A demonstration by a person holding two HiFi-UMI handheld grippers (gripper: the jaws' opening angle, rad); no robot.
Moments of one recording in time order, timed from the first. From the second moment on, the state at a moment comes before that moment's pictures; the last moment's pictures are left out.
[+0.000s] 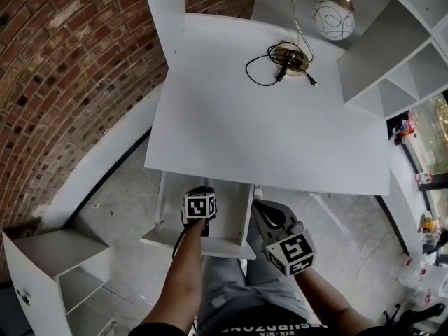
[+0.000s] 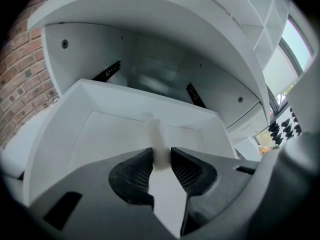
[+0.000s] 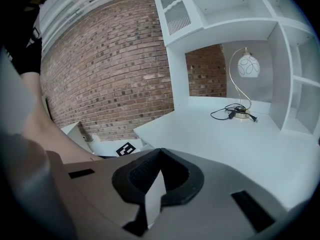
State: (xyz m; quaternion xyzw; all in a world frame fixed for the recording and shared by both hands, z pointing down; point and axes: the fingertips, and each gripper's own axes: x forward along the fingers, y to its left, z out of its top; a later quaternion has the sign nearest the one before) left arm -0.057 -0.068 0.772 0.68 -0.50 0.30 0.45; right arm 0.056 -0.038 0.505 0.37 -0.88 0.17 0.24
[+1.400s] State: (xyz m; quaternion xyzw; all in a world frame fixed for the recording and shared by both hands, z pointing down) left arm -0.076 -0.019 0.687 0.72 -0.47 0.32 0.40; right arm 0.015 -0.028 0.449 0.31 -0.91 0.15 0.23
